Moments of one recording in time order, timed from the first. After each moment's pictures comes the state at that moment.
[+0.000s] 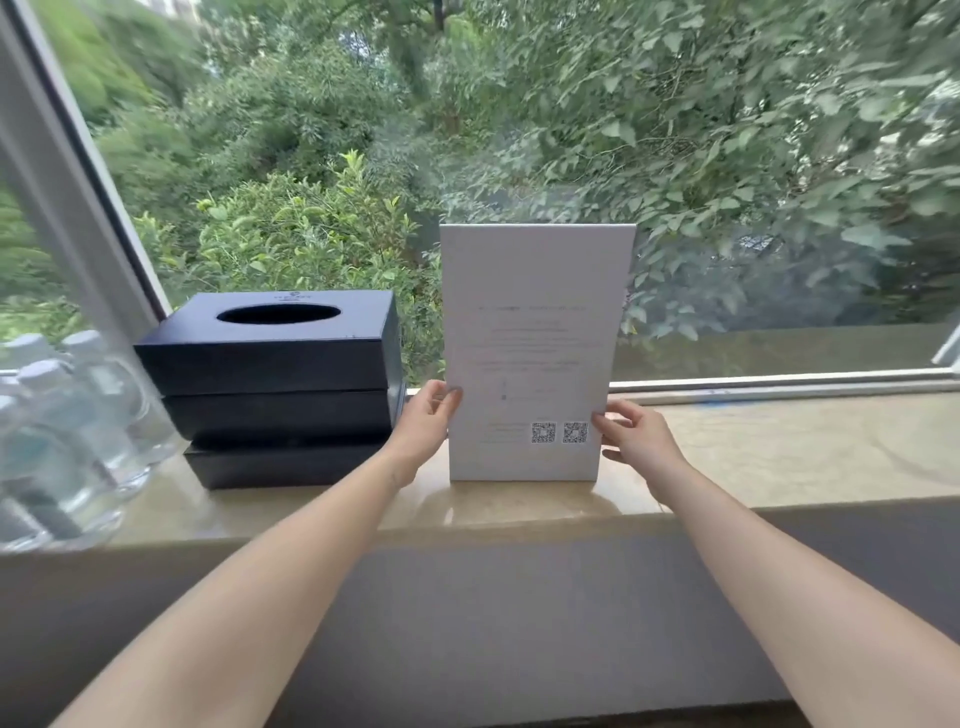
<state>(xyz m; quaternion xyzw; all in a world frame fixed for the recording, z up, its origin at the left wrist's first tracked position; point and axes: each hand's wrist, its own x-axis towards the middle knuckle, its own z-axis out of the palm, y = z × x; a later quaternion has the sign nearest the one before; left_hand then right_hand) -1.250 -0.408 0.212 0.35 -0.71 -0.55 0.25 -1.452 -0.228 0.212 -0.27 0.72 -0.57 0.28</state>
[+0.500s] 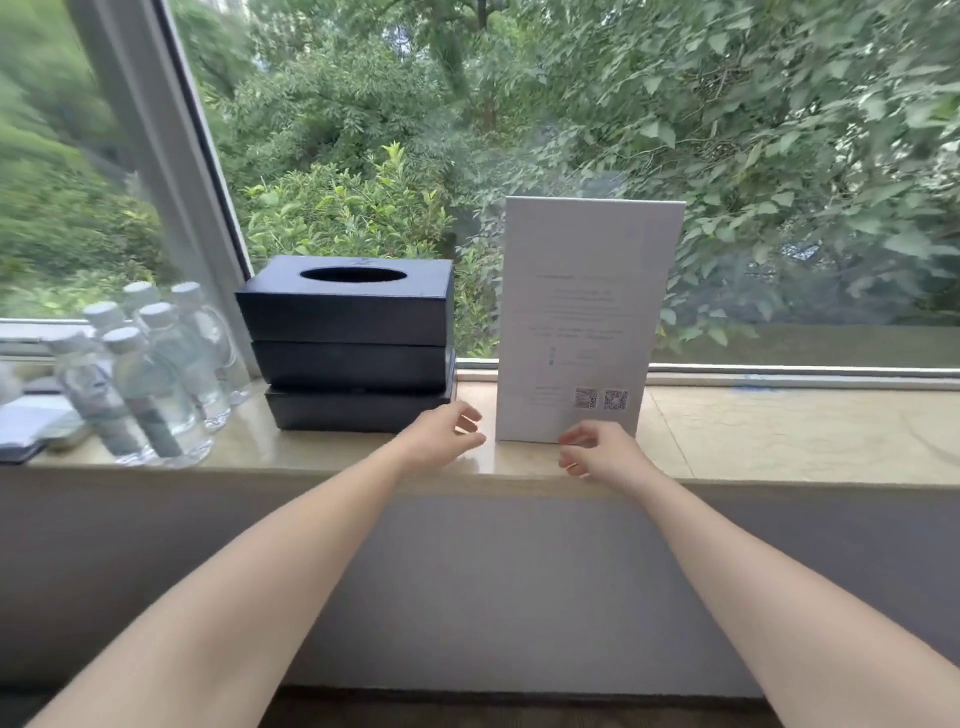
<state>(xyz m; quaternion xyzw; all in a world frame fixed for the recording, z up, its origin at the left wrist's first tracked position) -1.166 -0.380 0.202 0.36 -0.85 -0.38 0.09 -1.358 -0.229 0.196 -0.38 0.80 -0.36 0.29</state>
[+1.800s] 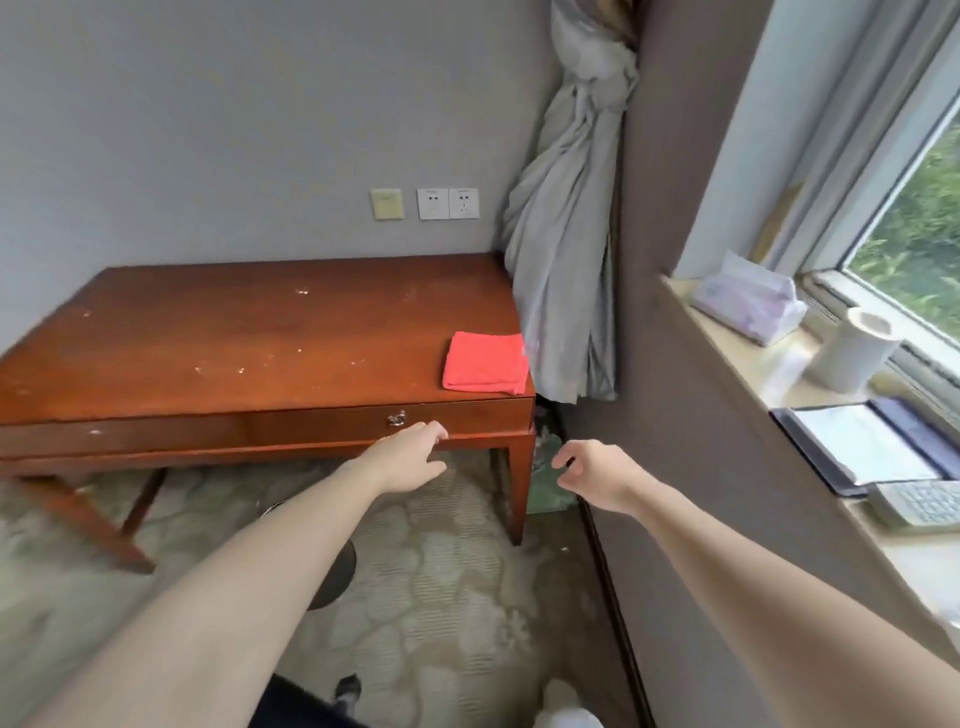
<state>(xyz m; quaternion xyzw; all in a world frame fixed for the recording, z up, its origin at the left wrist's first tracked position) -0.461 -0.315 0.139 0.87 -0.43 -0.22 0.07 -0.652 -0.513 0.151 -0.92 0.28 0.11 0.26</state>
